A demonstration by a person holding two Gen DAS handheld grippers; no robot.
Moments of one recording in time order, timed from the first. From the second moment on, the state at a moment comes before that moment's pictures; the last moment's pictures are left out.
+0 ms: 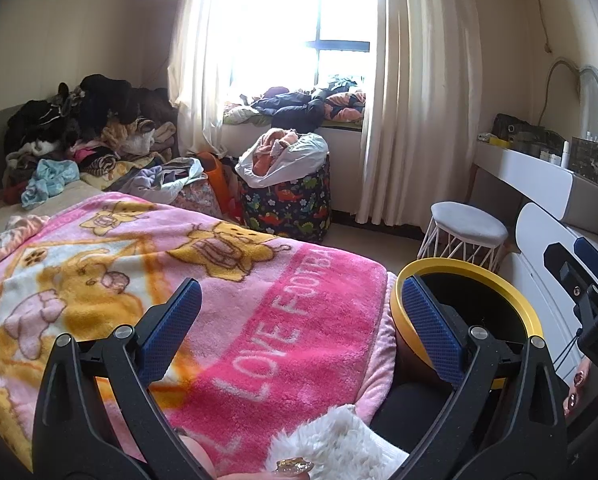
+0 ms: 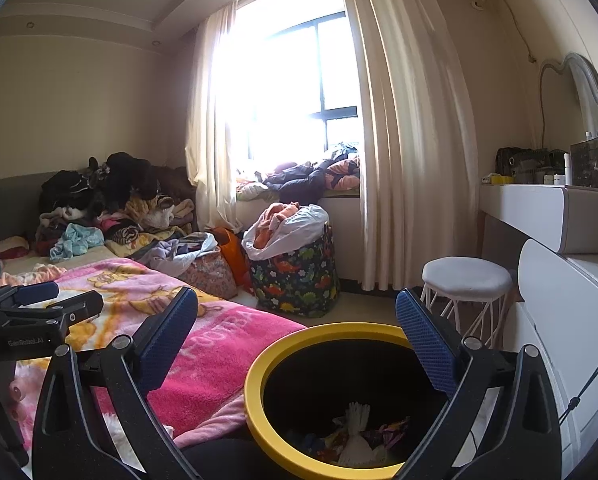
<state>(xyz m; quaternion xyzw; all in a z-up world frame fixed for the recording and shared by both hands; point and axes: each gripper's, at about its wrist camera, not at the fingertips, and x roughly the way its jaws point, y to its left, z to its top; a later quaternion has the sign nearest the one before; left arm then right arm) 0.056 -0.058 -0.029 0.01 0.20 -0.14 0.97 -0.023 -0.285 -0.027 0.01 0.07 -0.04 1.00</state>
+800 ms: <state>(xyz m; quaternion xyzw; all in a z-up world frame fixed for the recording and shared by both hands) 0.055 -0.059 -0.030 0.01 0.20 -0.14 0.97 -0.022 -0.285 -0.028 0.01 0.07 -0.04 1.00</state>
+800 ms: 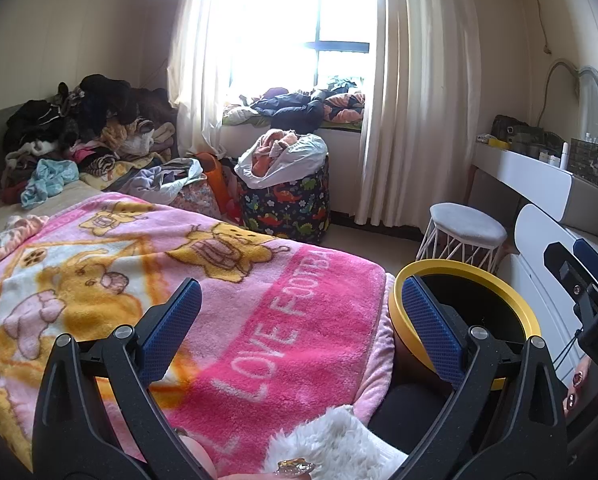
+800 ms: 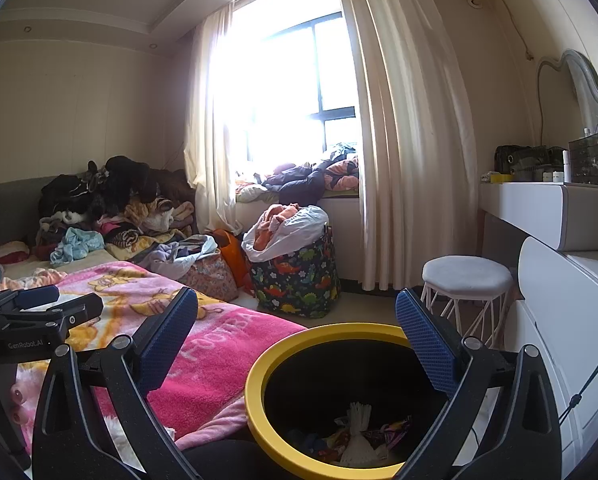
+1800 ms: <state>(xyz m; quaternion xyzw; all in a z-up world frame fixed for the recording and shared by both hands) 0.055 -0.059 -0.030 0.01 0.20 -0.14 0.97 -0.024 -0.286 -0.029 0.01 0.07 -0.04 1.00</state>
